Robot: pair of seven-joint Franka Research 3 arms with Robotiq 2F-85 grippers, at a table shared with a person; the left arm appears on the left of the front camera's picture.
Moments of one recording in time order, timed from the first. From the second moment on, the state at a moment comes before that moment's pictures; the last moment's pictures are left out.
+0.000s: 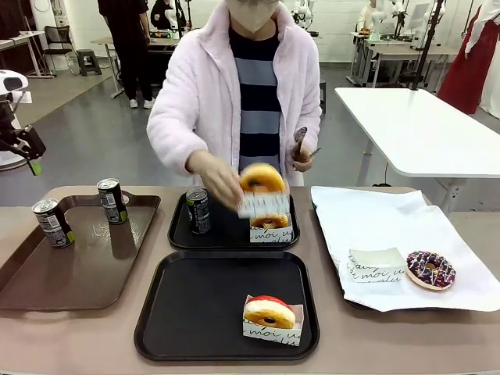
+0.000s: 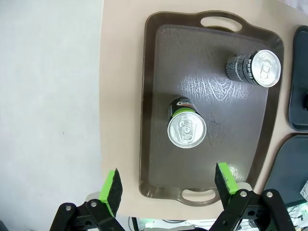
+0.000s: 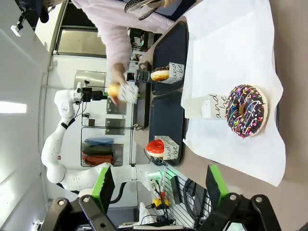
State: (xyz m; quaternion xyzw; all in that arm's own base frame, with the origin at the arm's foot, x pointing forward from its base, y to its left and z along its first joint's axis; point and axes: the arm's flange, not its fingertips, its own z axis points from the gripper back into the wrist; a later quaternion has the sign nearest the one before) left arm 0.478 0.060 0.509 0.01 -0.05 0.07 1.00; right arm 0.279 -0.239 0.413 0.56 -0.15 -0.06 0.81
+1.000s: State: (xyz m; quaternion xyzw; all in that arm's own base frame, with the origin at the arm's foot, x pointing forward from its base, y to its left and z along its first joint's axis) left arm 0.469 0.047 0.435 0.00 -0.04 0.04 1.00; right arm 0.279 -0.239 0.413 0.56 -0.15 -0.06 0.81
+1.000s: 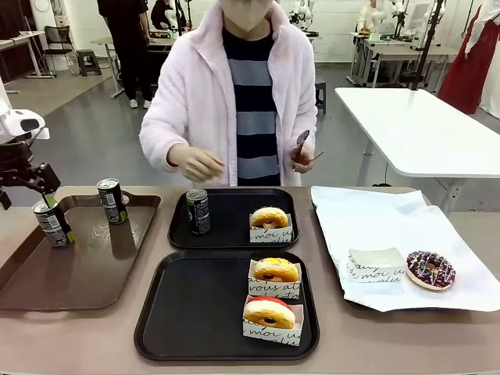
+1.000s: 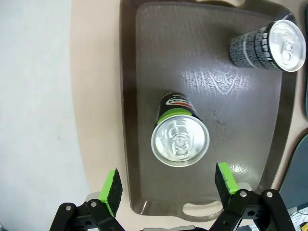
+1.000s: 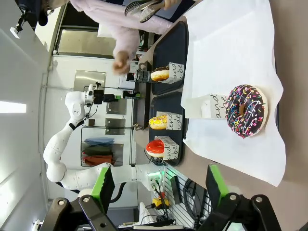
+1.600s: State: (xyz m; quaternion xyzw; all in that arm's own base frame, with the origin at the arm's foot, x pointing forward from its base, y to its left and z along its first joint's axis) left arm 0.476 0.026 0.413 -0.01 -0.02 0.02 1.00; right arm 0.279 -0.239 0.413 0.56 -0.15 -0.06 0.81
